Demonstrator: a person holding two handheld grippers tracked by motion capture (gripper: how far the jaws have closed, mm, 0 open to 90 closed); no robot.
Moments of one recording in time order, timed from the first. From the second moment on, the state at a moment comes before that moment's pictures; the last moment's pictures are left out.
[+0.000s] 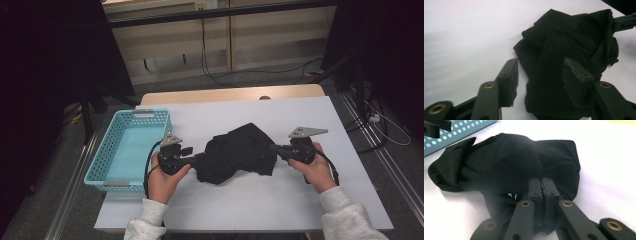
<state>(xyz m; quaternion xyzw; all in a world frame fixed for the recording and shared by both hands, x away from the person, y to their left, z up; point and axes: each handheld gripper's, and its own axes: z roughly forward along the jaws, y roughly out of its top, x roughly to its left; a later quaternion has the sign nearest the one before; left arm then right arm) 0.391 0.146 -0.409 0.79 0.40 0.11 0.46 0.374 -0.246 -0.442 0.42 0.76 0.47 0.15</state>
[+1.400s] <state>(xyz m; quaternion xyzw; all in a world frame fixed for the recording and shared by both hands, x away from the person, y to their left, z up) 0.379 0.096 -0.440 0.86 0.34 0.07 0.39 0.372 -0.239 -0.442 0.41 0.77 0.46 0.15</state>
